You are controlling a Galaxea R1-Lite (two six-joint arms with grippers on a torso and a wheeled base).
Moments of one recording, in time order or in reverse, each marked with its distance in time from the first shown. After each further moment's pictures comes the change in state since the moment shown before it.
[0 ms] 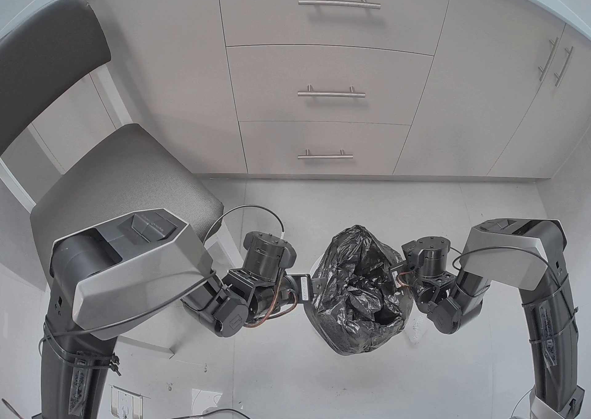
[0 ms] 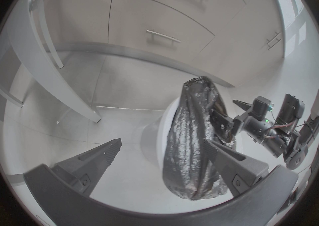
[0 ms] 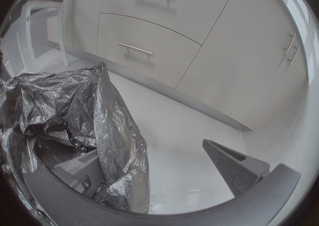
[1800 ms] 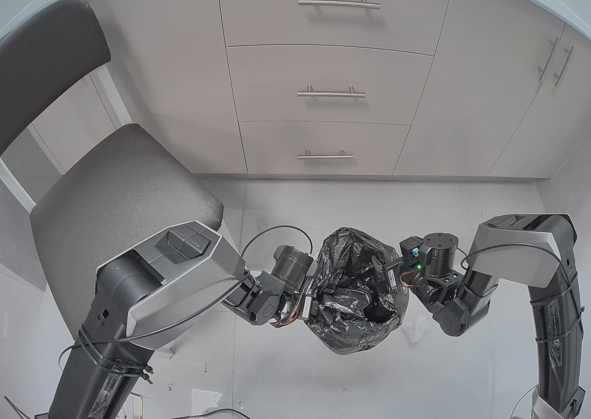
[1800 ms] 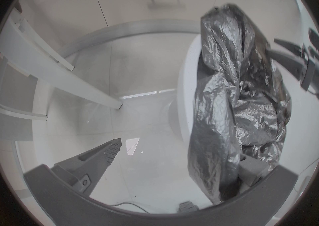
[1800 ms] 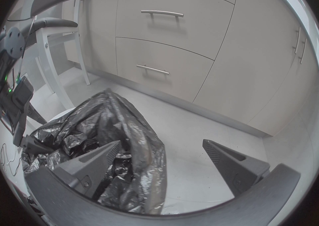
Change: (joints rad) left arm -0.025 0.176 -0.325 0.473 0.208 0.140; right arm 0.017 -0.068 0.085 -0.076 0.205 0.041
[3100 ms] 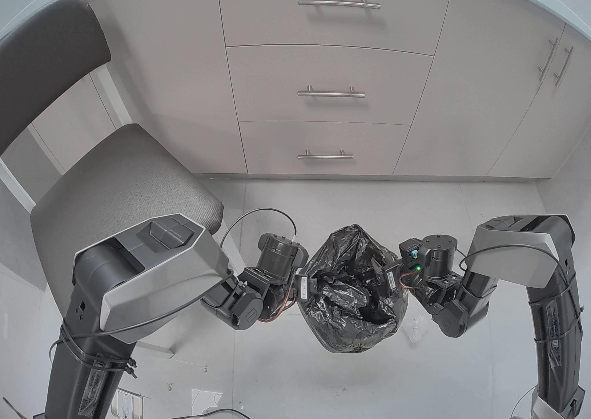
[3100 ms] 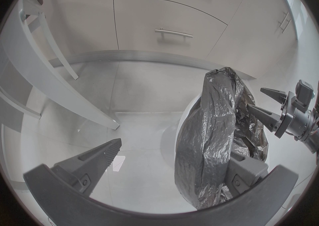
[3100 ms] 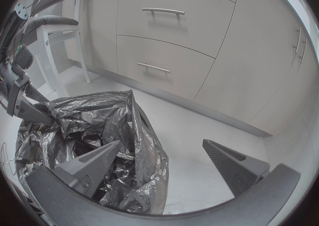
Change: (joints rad) left arm 0.019 -0.090 0.171 -0.334 -0.001 -0.063; right arm 0.001 0.010 -0.001 0.000 0.000 0.000
